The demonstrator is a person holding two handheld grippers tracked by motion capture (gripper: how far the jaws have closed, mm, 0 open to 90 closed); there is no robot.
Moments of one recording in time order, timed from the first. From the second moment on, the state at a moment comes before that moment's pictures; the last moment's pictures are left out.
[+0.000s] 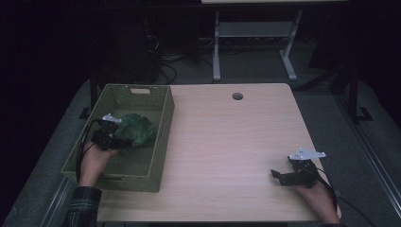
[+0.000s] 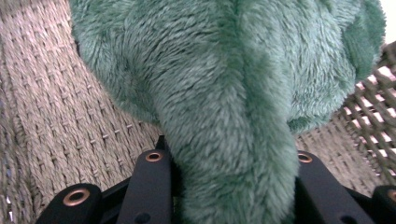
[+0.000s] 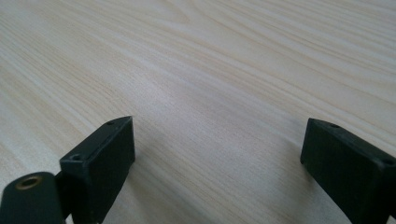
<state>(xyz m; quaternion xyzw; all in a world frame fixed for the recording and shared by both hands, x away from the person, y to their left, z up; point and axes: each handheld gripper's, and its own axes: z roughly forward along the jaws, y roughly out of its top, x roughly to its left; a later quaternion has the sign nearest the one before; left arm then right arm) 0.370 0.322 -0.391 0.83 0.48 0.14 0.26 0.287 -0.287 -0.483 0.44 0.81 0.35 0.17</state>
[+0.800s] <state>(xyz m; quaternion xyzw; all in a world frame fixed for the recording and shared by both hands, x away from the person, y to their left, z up) 0.374 0.318 -0.405 0.84 0.48 0.14 0.22 0.287 -0.287 -0.483 0.44 0.81 0.35 0.17</state>
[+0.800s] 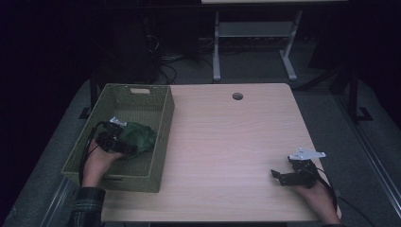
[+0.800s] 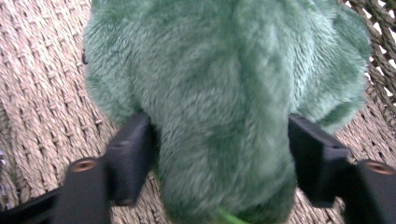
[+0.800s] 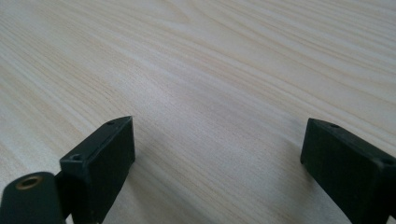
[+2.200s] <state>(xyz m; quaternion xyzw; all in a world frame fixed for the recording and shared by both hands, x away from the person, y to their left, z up) 0.353 0.210 -0.328 0.82 0.39 0.13 0.39 0.287 -0.287 -0.483 0.44 0.81 0.35 0.17</state>
